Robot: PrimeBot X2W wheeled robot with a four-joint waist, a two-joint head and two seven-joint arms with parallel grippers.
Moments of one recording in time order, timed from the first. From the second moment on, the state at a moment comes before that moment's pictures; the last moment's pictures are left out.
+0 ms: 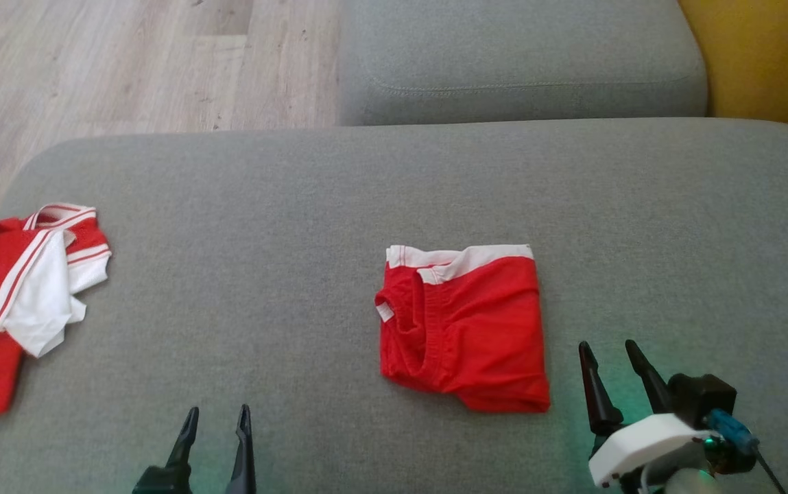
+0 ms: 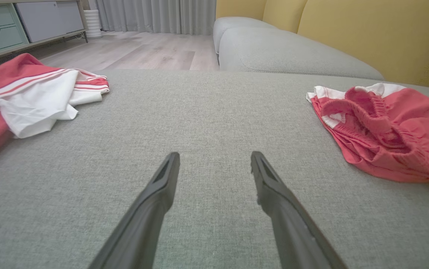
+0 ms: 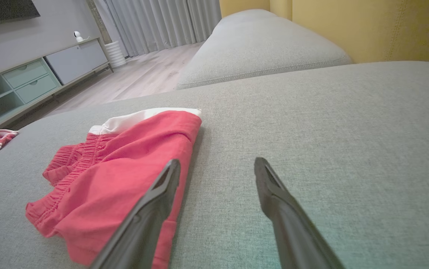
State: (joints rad) left arm 0.08 0.05 -0.13 0.44 -0.15 -0.01 -0.26; right arm -0.07 -0.05 0.12 0.58 0.22 0.13 -0.25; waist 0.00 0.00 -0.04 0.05
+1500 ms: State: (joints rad) left arm -0.03 0.05 -0.24 0.41 -0.18 -0.05 -0.26; right arm -0.33 -0.05 0.31 0.82 0.33 0.13 -0.25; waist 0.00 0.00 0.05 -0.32
